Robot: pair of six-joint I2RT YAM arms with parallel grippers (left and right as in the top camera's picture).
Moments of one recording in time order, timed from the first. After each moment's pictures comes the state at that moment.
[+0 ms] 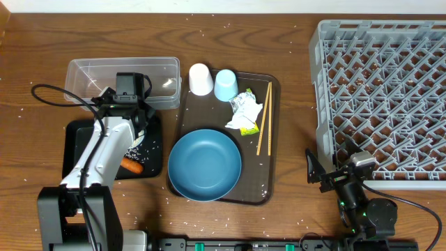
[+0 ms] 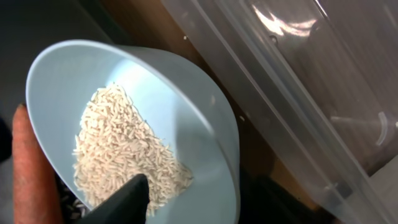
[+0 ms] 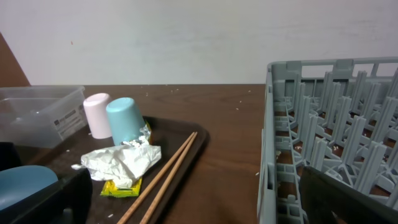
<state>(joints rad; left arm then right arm) 0.00 1.57 0.98 -0.57 -0.27 -0.92 0.05 0.01 0.01 -0.05 -0.26 0.15</state>
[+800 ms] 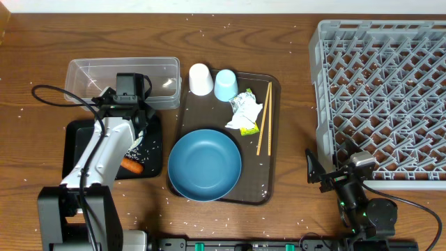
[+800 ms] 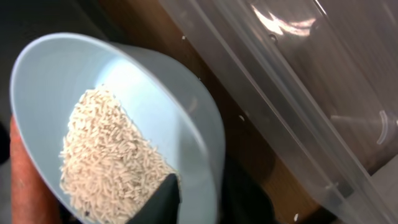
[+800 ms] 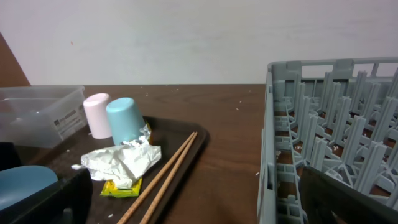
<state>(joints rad) 0.00 1.57 0.97 -0.56 -0.26 -0.91 0.05 0.01 0.01 -0.05 -0.26 0.15</state>
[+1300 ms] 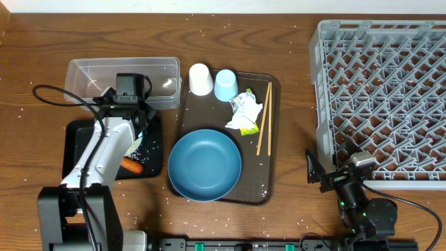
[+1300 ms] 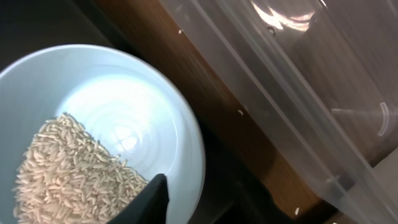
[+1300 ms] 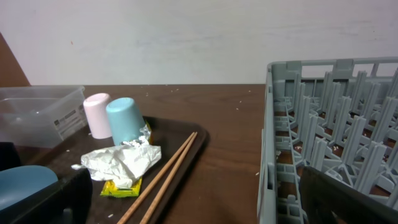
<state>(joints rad) 0.00 1.57 0.97 -0.57 -0.24 -0.89 0.05 0.01 0.01 -0.05 -0.26 0.15</state>
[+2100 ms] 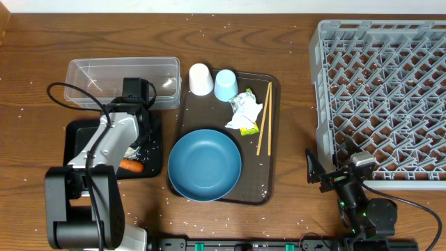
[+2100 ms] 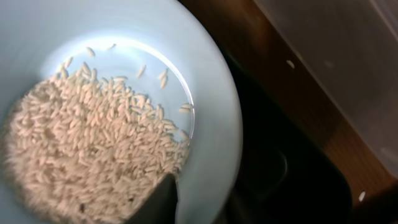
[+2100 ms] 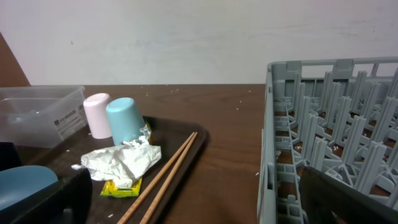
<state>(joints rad) 0.00 1.66 0.96 -0.63 -0.19 -0.87 0.05 0.01 0.01 -0.05 -0.26 0.15</state>
